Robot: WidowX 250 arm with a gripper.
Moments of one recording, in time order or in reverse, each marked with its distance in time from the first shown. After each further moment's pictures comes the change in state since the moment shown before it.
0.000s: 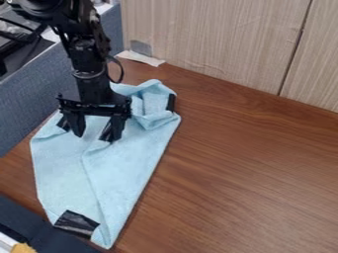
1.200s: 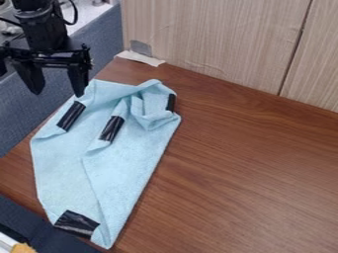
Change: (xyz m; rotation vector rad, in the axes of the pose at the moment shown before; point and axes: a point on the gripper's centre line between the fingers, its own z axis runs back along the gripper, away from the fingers) arm -0.005 0.040 0.085 -0.020 -0.069 -0.002
